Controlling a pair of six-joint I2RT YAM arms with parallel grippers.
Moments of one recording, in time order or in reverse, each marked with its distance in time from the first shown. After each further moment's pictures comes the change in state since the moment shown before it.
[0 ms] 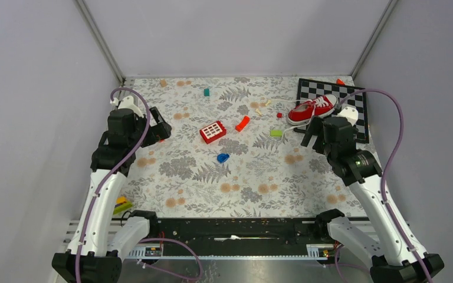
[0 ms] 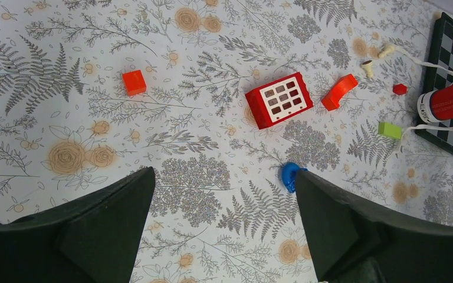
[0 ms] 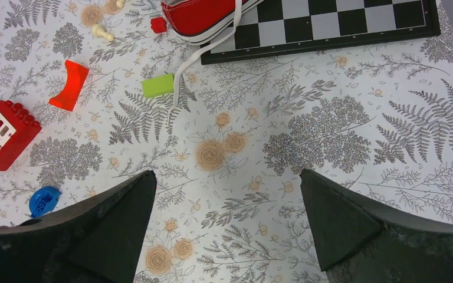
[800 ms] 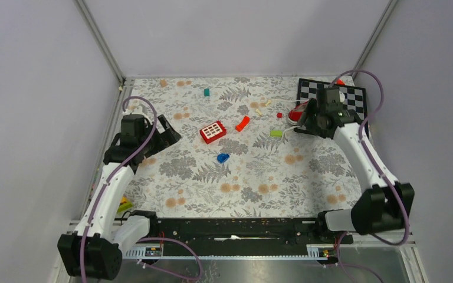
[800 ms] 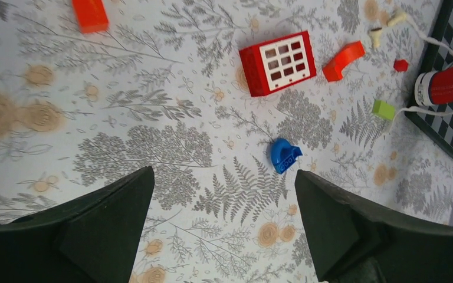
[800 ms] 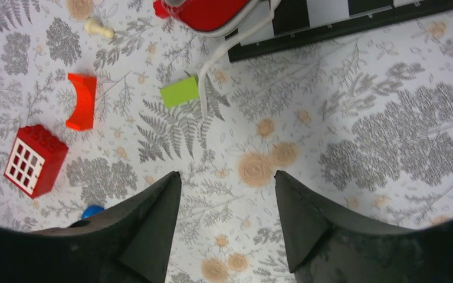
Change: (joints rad) left arm 0.000 0.017 -0.161 0.085 0.062 -0.130; right arm -0.164 0.416 0.160 0.042 -0.257 0.085
